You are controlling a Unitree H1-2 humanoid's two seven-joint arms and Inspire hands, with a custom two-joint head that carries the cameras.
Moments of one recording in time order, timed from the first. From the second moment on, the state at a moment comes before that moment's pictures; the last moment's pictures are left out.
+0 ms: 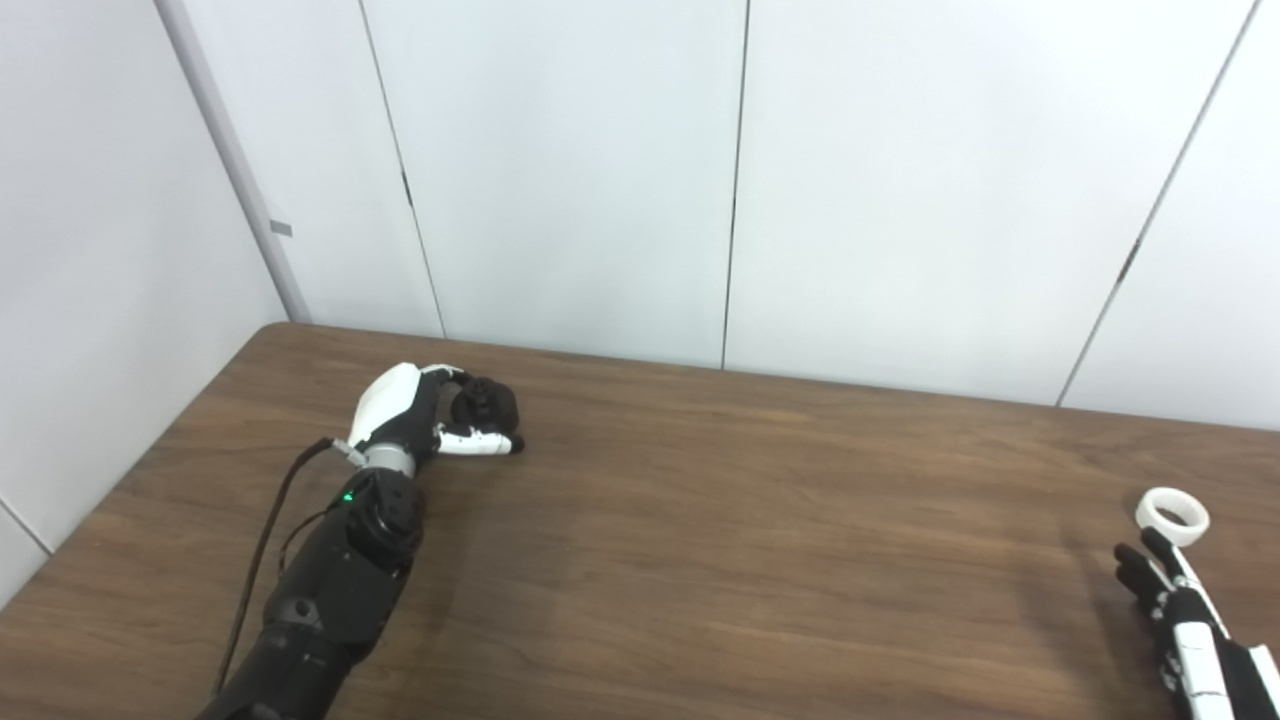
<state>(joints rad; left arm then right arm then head) -0.51 0.43 -0.07 0.52 0.46 0.26 0.12 0.03 -0.20 -0.11 -0.04 0.03 -0.06 0.07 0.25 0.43</state>
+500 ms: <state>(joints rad) -0.51 0.43 -0.07 0.54 0.47 0.26 0.12 0.04 -0.20 -0.11 -0.04 0.03 -0.06 0.07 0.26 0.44</state>
